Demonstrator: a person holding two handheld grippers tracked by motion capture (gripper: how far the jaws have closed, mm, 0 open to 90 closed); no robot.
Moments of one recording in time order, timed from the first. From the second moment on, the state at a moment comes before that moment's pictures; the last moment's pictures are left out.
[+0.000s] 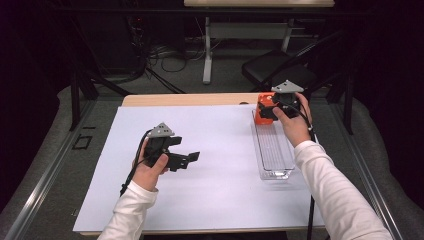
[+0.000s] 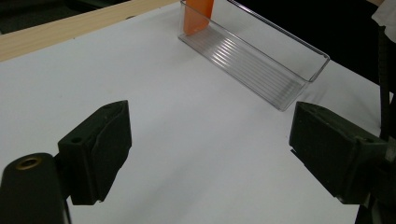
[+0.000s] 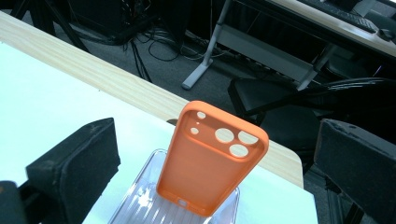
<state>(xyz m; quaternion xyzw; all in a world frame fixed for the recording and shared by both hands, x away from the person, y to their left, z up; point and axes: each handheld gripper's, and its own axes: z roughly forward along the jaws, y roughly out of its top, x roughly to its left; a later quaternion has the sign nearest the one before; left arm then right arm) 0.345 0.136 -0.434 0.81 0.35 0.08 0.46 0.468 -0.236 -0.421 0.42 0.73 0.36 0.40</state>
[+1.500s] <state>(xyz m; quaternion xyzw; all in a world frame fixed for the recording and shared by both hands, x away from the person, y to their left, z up) 0.351 0.139 -0.432 0.80 0.35 0.09 0.47 0.439 -0.204 -0.418 0.39 0.76 0.41 0.33</state>
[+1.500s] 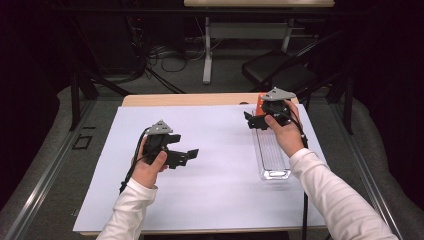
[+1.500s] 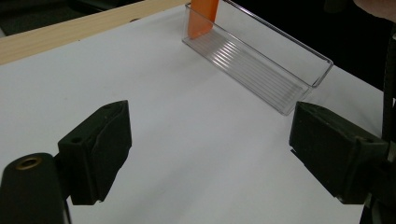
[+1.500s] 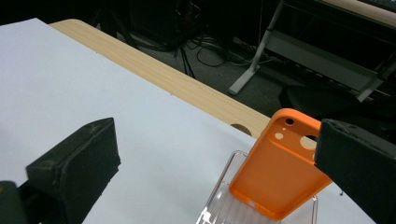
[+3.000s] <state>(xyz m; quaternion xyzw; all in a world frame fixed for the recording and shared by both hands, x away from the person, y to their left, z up) 0.347 0.140 -0.430 0.81 0.35 0.09 0.47 0.351 -0.167 -0.459 0.34 0.77 0.48 0.25</state>
